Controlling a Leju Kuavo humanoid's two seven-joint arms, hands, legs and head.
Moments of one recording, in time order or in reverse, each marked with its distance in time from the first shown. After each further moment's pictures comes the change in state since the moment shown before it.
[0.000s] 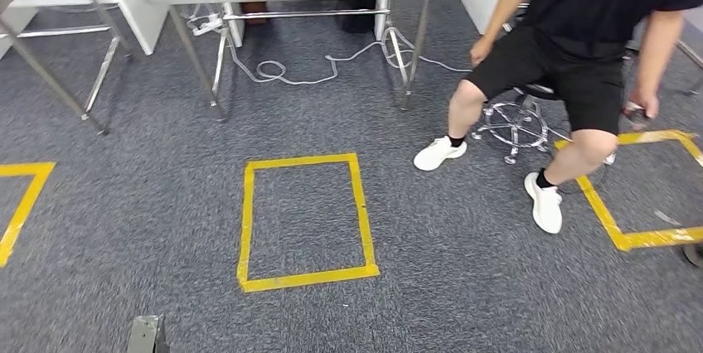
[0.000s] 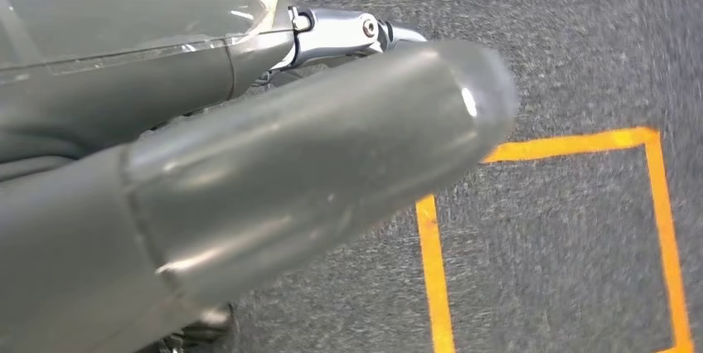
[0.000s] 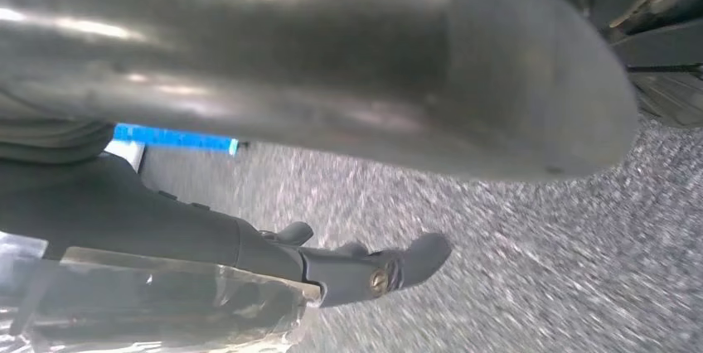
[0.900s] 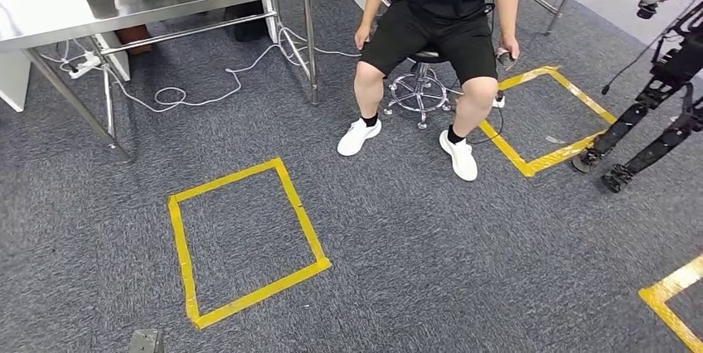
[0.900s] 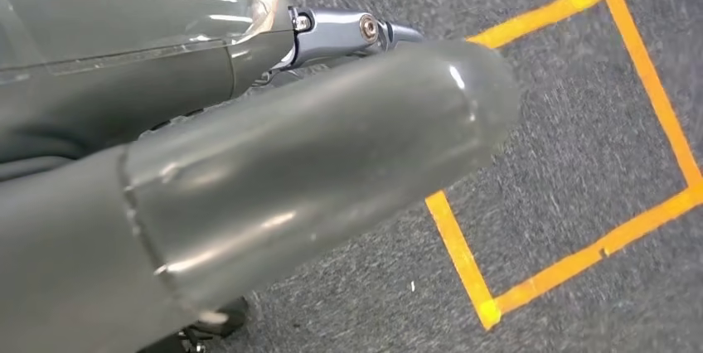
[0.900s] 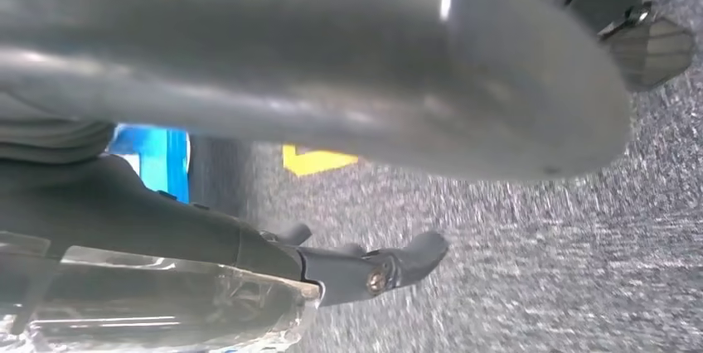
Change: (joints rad) left arm 0.025 0.014 0.013 0.020 -0.005 -0.002 -0.002; right arm 0.002 0.015 -0.169 0.004 -0.191 -0.055 -0.046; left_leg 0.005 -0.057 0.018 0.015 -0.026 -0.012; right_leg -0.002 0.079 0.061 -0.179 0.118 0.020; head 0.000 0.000
